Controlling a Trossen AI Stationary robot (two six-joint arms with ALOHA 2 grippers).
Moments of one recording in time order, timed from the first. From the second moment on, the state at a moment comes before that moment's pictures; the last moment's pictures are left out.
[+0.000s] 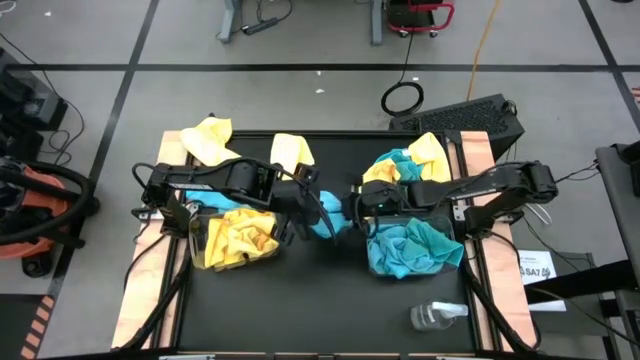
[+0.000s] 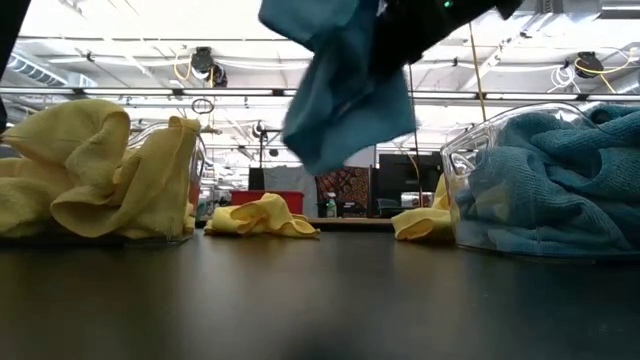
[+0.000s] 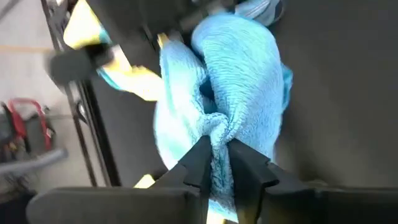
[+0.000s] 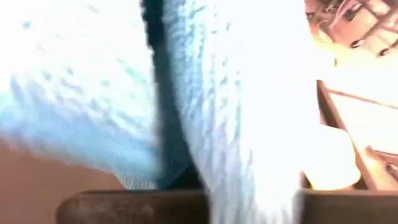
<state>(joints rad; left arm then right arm) -0.15 1.83 2.14 -1.36 -0.23 0.38 0.05 1.45 1.01 -0.05 0.16 -0.20</state>
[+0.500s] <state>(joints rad) -0.15 1.84 2.00 -1.14 -0.14 0.38 0.17 1.12 1.01 -0.15 0.15 -0.18</state>
